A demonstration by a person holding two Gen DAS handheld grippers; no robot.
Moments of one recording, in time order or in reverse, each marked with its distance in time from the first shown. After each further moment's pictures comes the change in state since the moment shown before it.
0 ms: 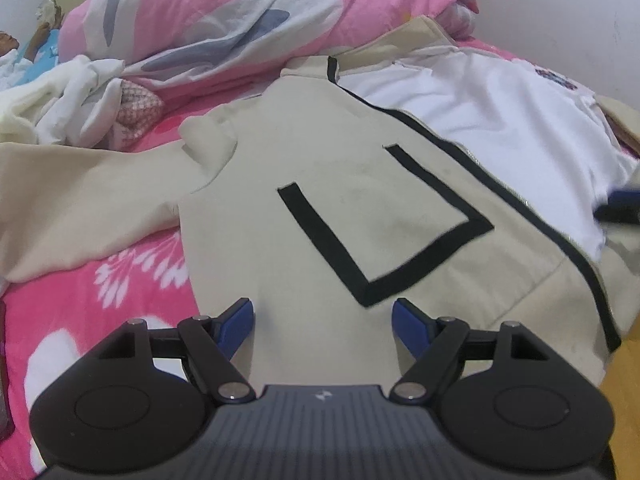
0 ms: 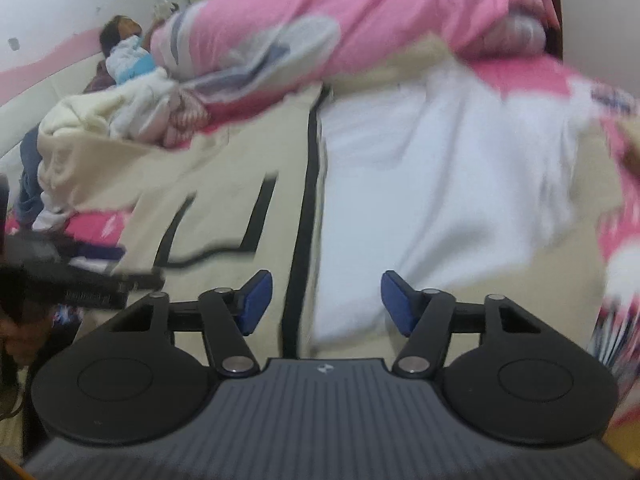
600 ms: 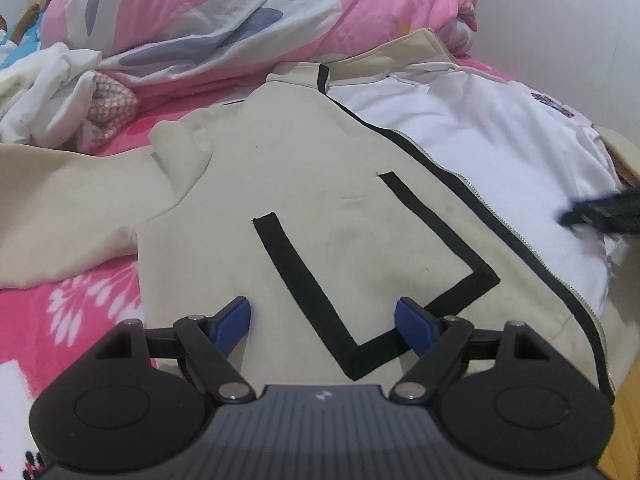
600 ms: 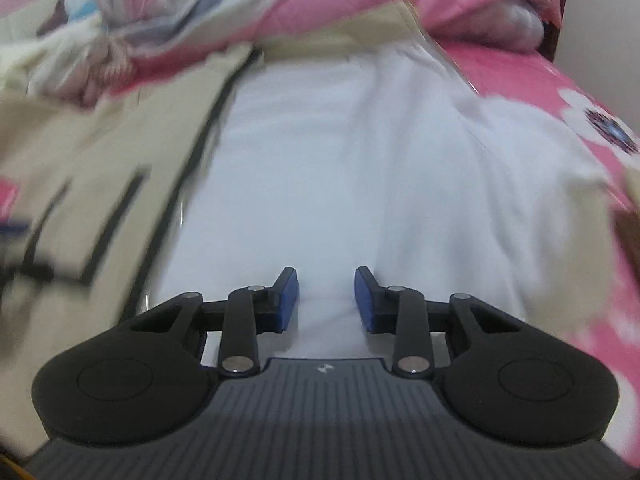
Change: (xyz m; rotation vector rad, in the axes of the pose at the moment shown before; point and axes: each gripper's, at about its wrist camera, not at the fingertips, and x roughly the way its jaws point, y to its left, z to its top) left arm 0.032 0.008 0.018 -0.053 -0.014 -0.096; right arm 0.068 -0.067 0.031 -0.094 0.216 -0.131
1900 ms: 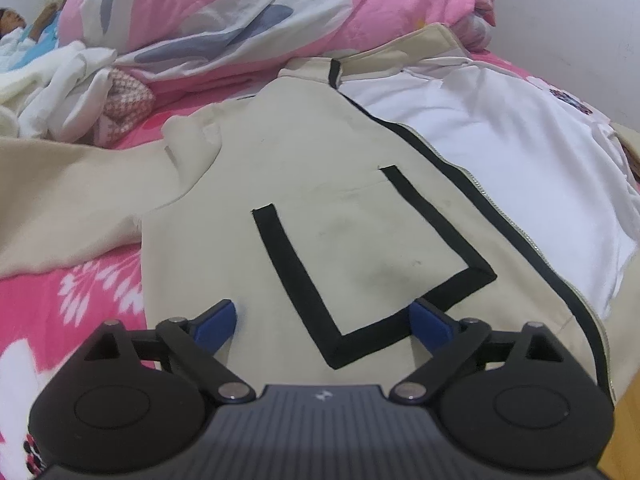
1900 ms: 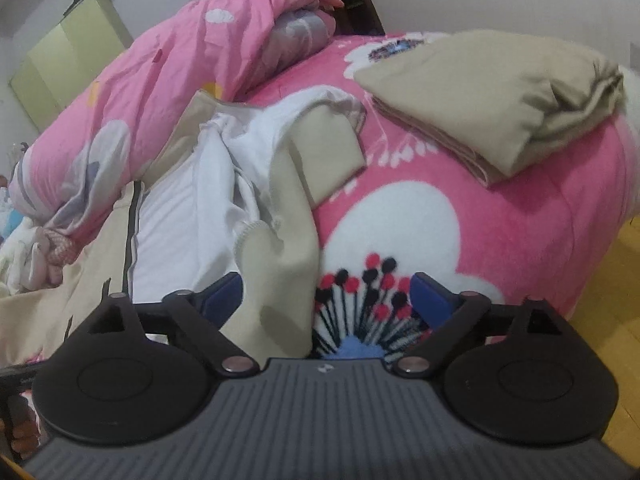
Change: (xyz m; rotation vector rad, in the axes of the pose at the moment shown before) left arm -0.002 -0.018 0.000 -0.039 0.028 0.081; right arm -0.105 -0.083 -0.113 0.649 -0.266 -0.092
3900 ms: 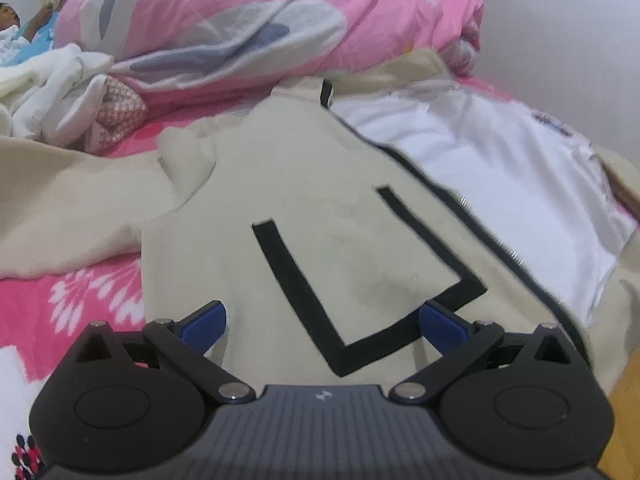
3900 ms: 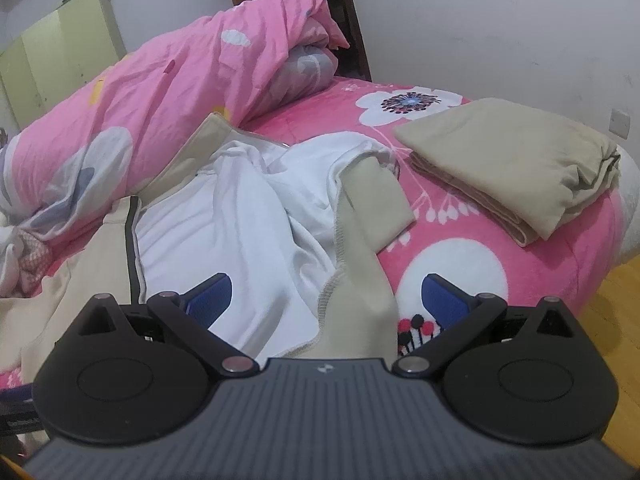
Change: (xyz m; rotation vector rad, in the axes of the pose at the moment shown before) left arm -0.014 0.015 -0.003 -0.013 -0.097 -0.089; right arm -0.002 0.090 0.004 -0.099 -0.098 -0.148
